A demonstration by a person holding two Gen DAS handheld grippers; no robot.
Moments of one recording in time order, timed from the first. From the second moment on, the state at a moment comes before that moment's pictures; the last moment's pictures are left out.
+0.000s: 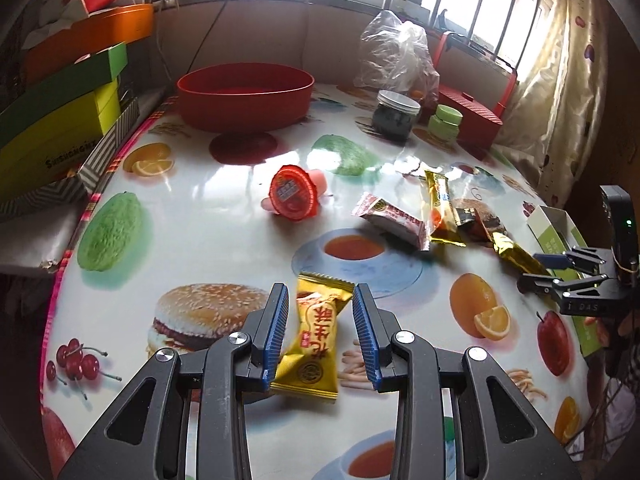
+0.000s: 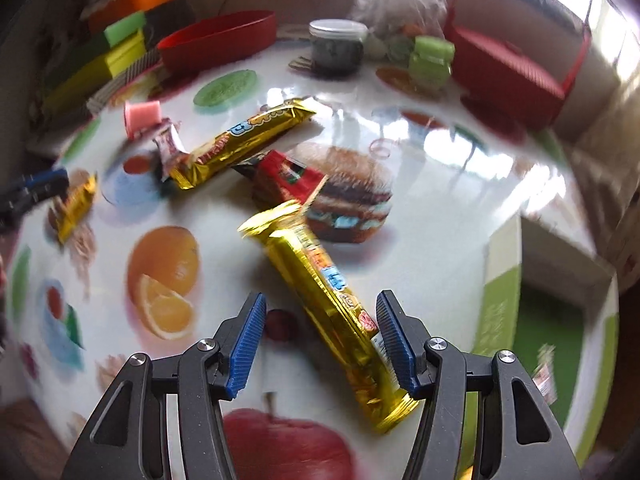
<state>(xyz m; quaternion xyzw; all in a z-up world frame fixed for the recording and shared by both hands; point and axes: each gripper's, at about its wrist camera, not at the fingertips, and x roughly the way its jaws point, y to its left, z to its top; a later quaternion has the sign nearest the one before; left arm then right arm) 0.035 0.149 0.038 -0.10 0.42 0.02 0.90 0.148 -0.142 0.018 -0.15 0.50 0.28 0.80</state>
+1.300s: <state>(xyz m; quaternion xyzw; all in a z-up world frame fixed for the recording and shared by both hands) 0.040 0.135 0.010 -0.06 0.46 0.01 0.89 0.111 -0.131 0.015 -0.09 0.49 0.18 0.85</state>
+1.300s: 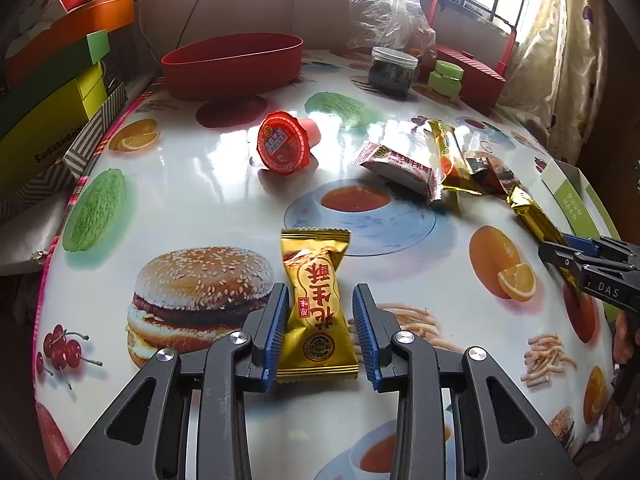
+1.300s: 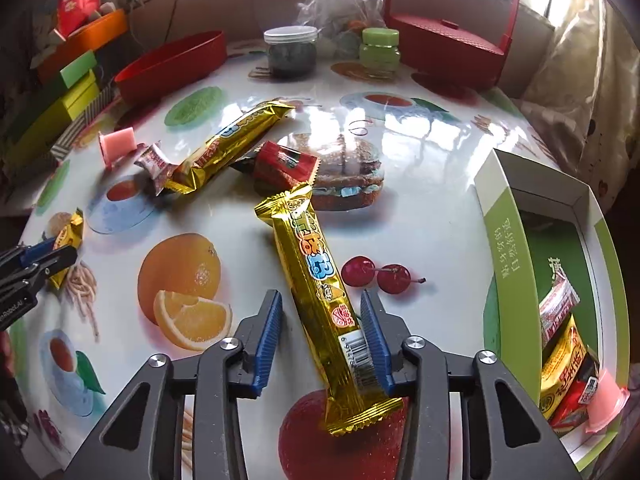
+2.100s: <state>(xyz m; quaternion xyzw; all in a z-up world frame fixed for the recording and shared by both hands) 0.042 0.106 0.024 -0.06 0.45 -0.02 0.89 0.096 -0.147 0.023 -0.05 0.47 0.16 0.87</state>
